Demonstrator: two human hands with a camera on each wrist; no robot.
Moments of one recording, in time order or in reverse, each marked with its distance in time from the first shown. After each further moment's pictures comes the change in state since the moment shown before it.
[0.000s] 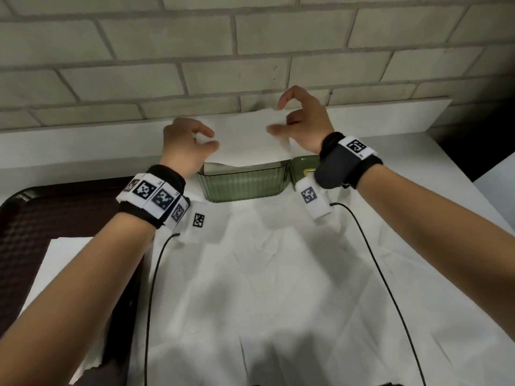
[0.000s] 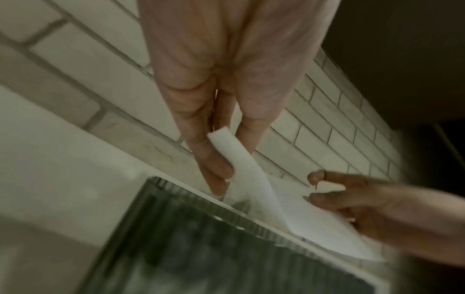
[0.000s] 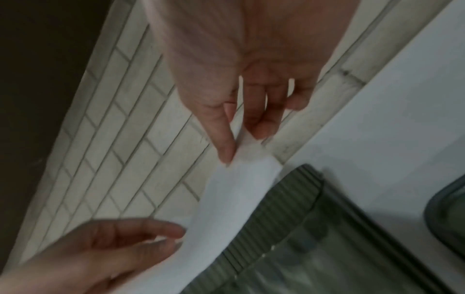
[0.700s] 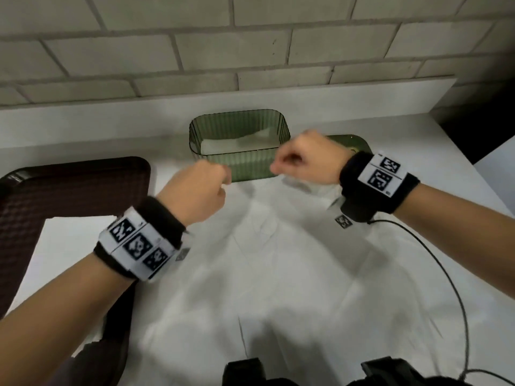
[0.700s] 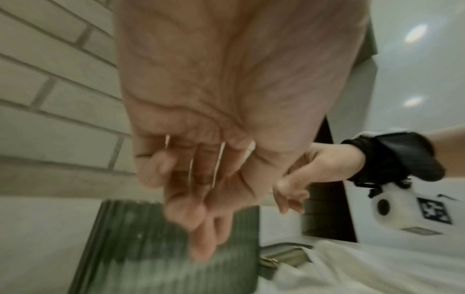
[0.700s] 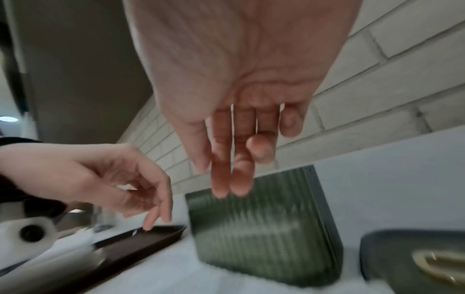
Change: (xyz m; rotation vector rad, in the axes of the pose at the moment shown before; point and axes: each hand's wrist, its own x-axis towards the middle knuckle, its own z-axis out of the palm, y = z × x) left_hand -0.095 0.018 -0.006 0.499 -0.472 0.294; right_hand -0.078 -0.007 -0.003 -0.649 -0.484 -0.203
